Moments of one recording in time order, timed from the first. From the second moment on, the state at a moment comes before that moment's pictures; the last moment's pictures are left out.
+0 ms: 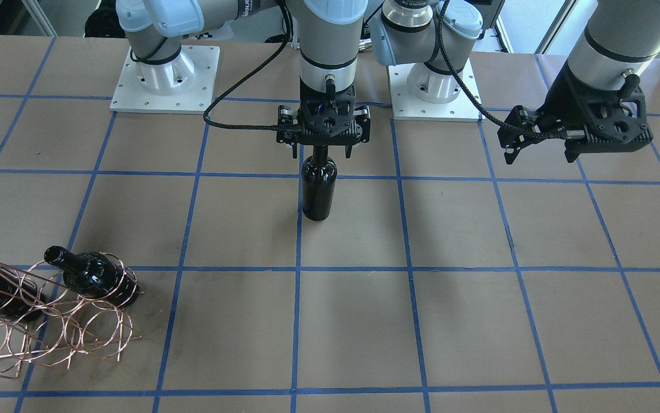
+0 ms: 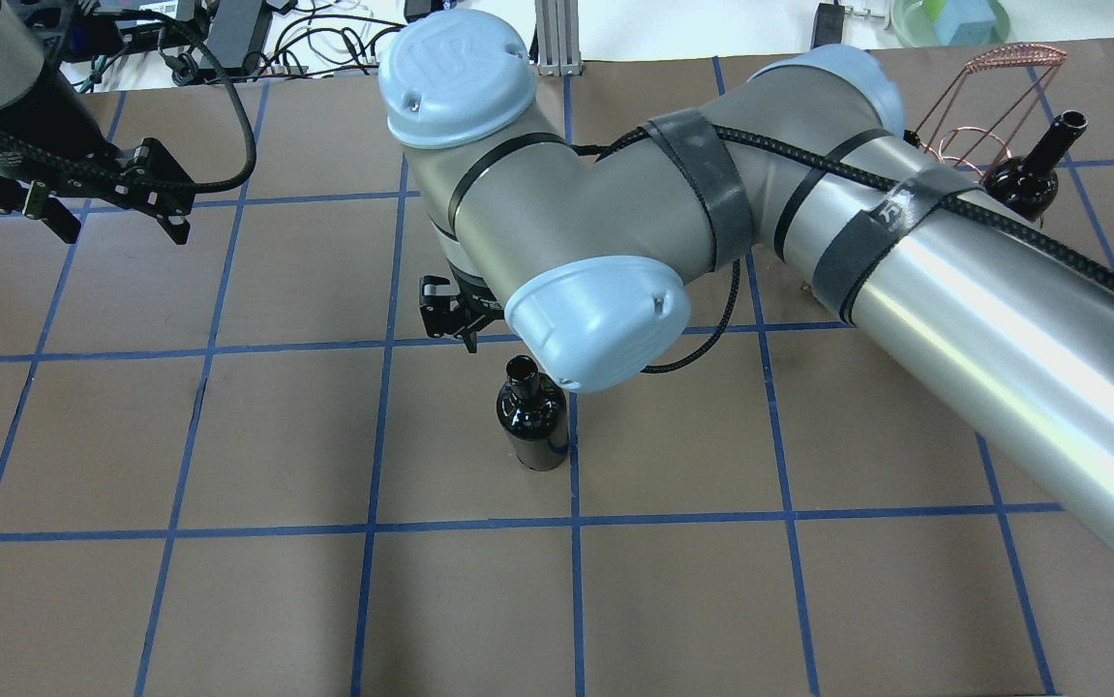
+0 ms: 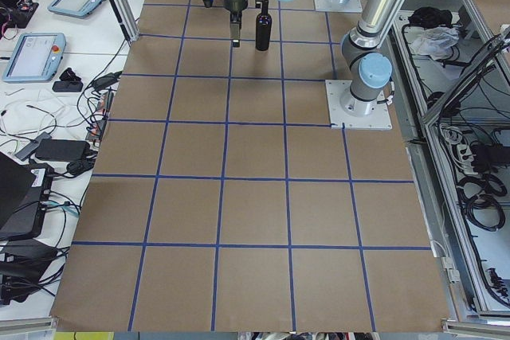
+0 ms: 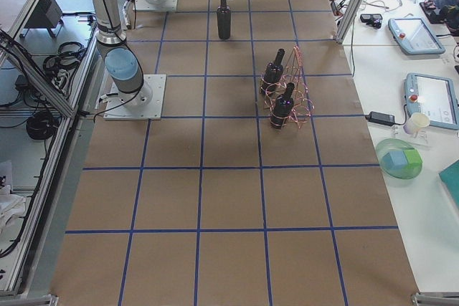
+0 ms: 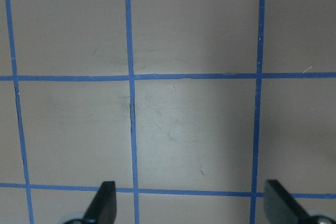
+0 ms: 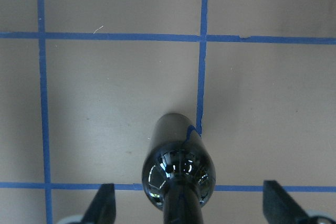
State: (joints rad) left arm -1.38 -1.56 -1.58 -1.56 1.67 0.19; right arm 2.10 -1.35 1.55 -1.78 -1.58 0.50
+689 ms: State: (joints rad) left arm -1.38 -1.55 -1.60 -1.57 1.66 0.20; right arm 2.10 -1.34 1.58 -1.78 -1.57 0.51
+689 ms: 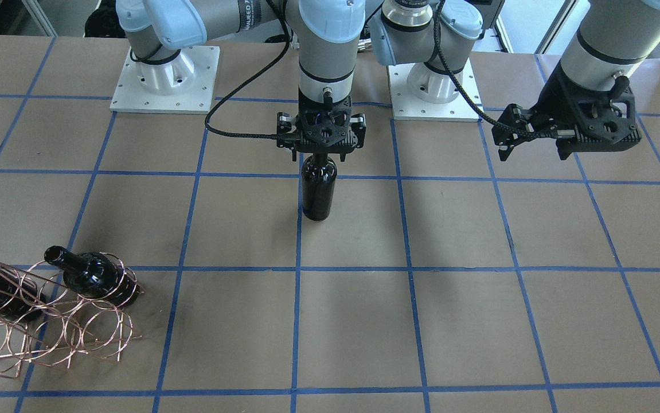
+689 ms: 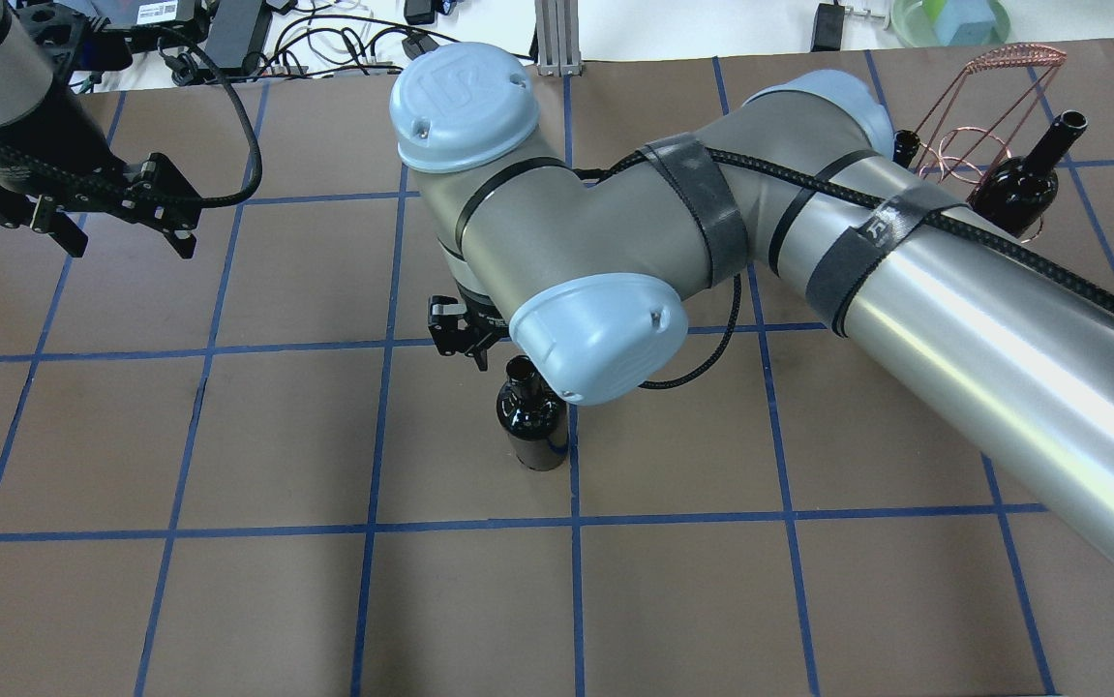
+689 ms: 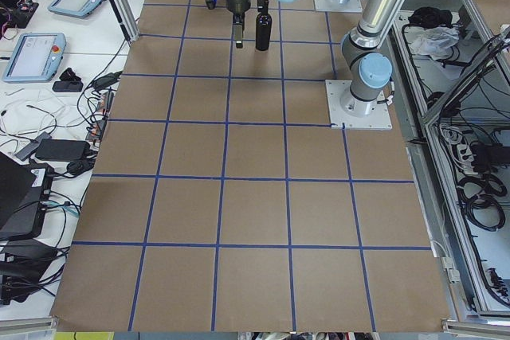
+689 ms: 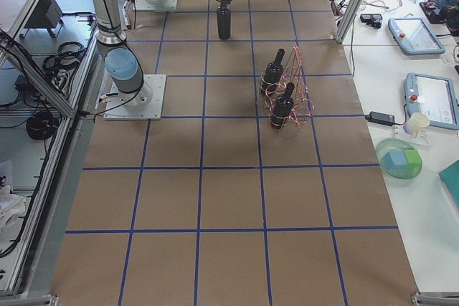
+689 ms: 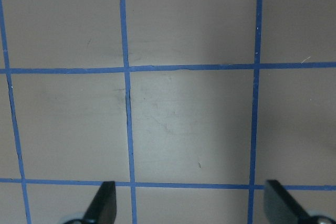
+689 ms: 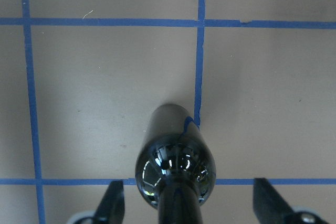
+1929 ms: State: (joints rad) left arm -1.37 -1.55 -1.61 -1.57 1.66 0.19; right arm 2.10 -1.32 1.58 -1.77 -1.57 0.51
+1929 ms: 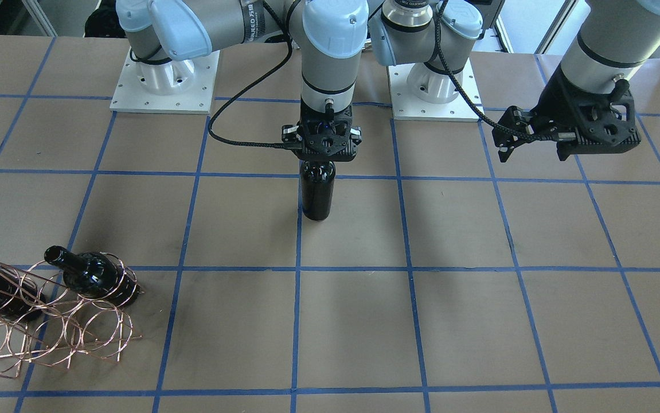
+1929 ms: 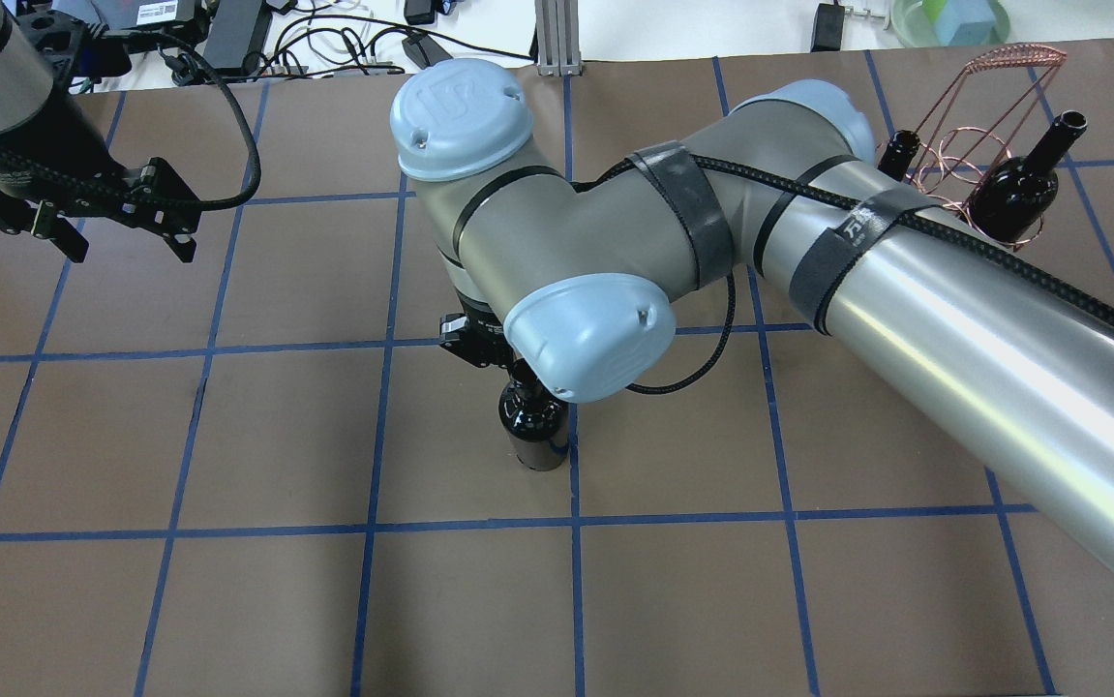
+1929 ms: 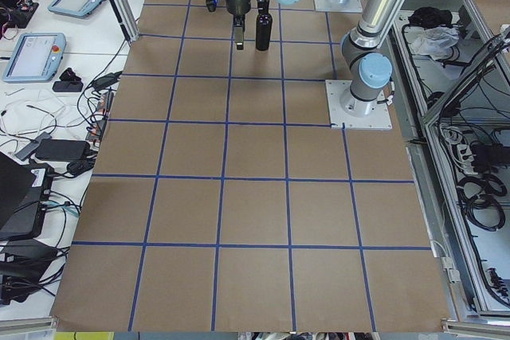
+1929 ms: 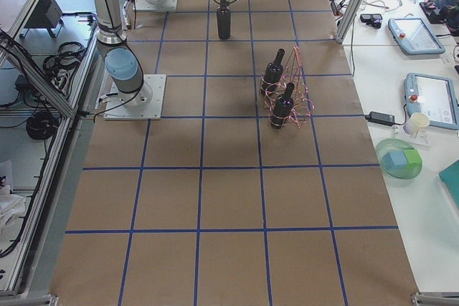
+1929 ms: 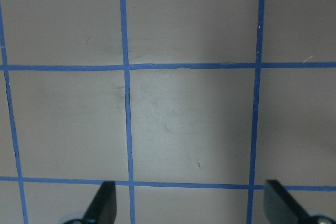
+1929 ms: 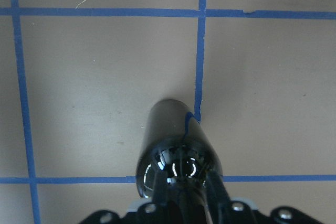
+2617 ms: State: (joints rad) left arm -1.37 -1.55 -1.61 -1.57 1.65 0.19; right arm 2.10 -1.33 1.58 -1.74 -1.56 0.51
